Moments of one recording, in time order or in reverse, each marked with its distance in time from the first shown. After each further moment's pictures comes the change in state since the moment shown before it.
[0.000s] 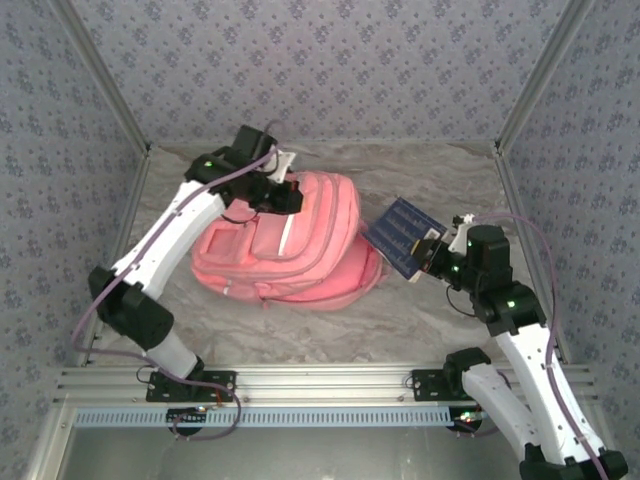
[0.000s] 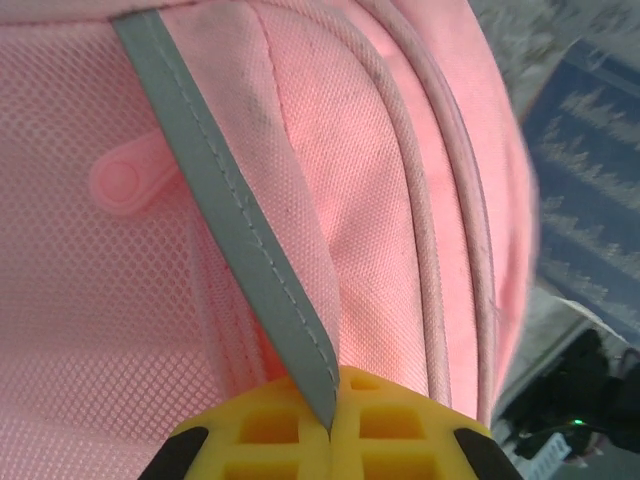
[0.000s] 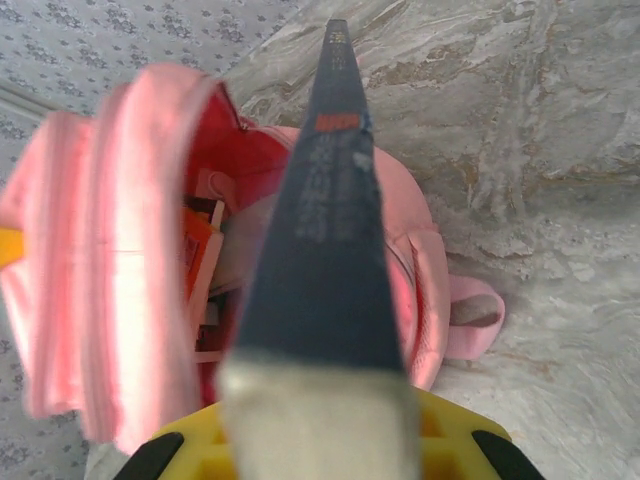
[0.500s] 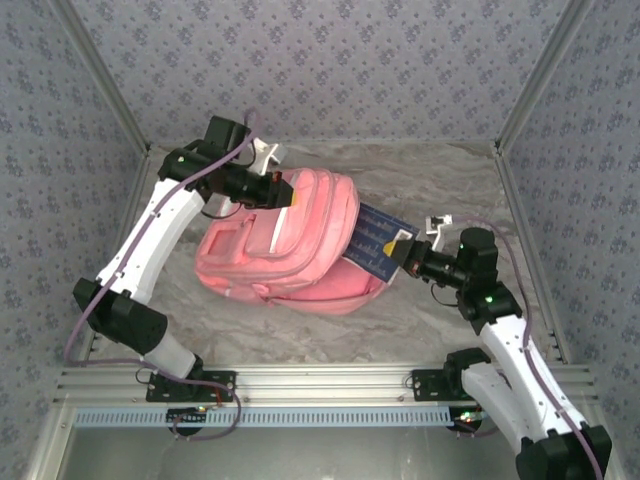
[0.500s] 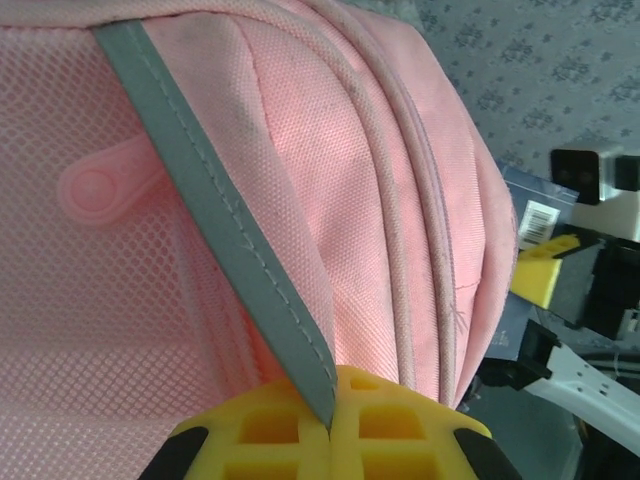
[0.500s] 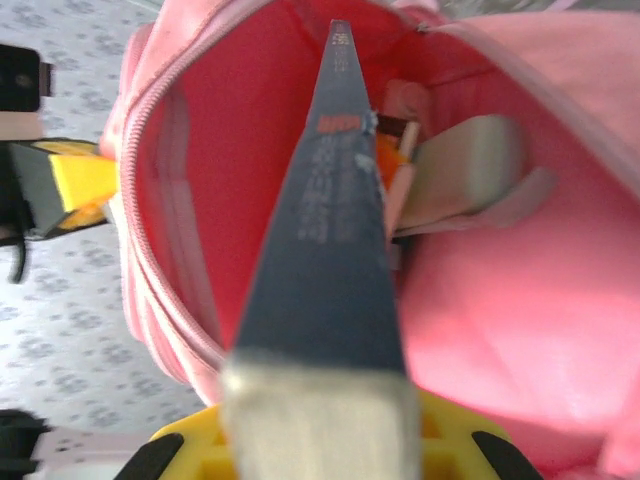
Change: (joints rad) left arm 0.093 -0.025 0.039 -0.059 0.273 0.015; right arm -0.022 0.069 -0.259 0.570 -0.494 0.270
